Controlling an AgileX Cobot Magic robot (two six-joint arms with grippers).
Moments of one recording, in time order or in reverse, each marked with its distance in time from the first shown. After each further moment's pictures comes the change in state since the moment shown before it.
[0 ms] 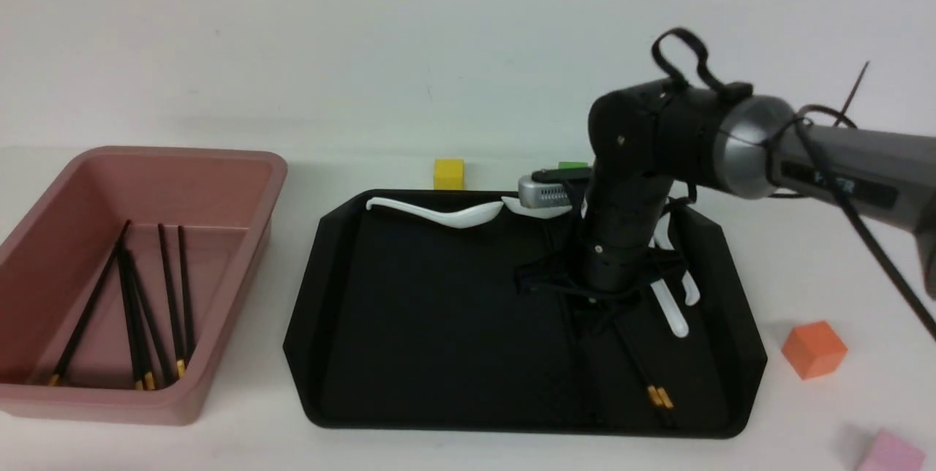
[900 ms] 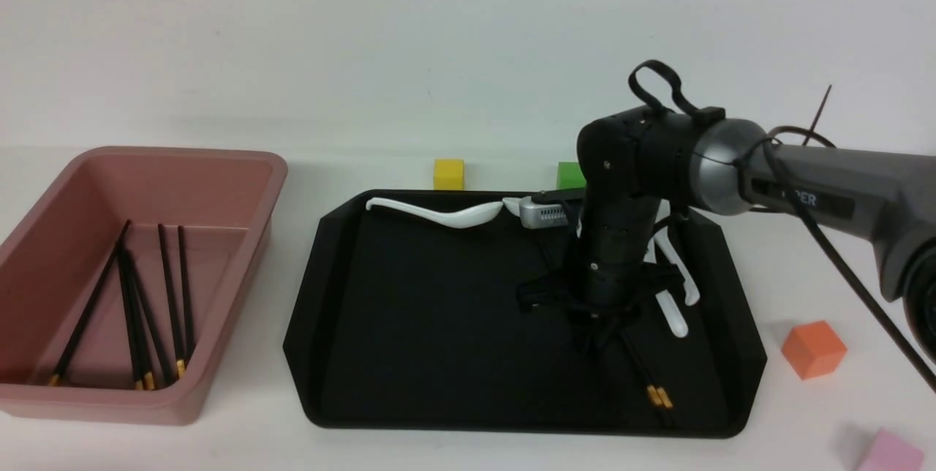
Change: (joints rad) right arm -0.002 0.064 -0.016 -0.014 0.008 0.007; left arm 0.000 0.000 0.000 0.000 0.000 0.000
